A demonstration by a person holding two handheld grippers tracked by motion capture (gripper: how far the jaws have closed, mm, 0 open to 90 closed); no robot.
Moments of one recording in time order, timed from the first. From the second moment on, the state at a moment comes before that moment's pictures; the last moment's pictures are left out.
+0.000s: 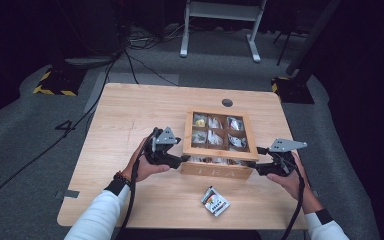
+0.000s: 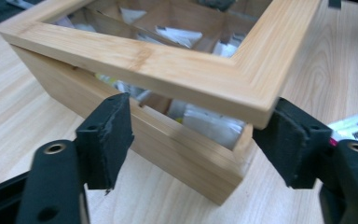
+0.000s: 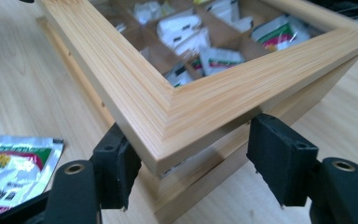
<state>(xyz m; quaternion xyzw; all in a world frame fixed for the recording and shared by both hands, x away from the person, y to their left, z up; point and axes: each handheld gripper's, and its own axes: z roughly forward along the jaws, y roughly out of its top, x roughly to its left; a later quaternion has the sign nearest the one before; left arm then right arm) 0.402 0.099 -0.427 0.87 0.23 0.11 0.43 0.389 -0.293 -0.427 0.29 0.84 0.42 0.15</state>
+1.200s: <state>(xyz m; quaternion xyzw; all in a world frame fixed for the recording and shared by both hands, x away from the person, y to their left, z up) 0.357 0.137 -0.462 0.88 0.24 0.12 0.39 0.359 -0.299 -0.417 0.28 0.82 0.46 0.17</state>
